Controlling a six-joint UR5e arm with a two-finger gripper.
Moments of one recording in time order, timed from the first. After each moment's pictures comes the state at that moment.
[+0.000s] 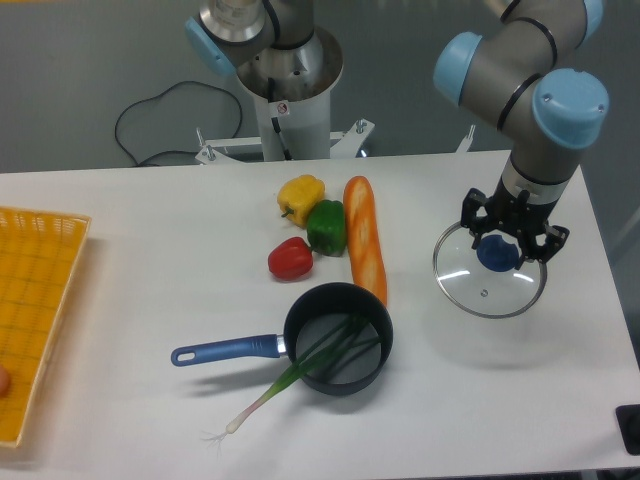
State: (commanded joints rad) arm 2.81 -1.94 -1.48 -1.24 1.50 1.30
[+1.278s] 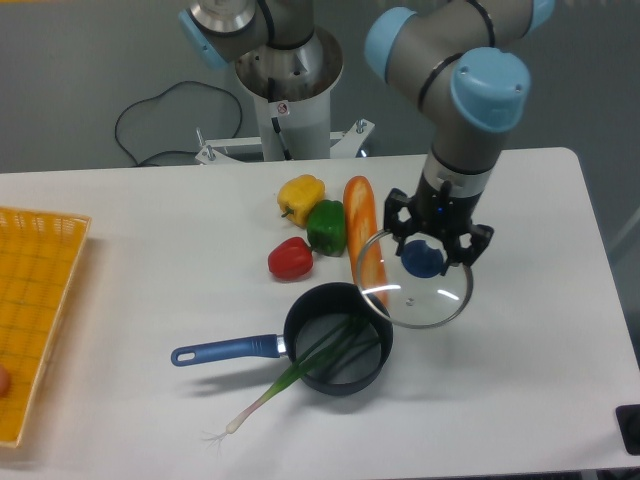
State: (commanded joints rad) arm 2.62 -1.83 -1.53 -1.26 1.38 0.99
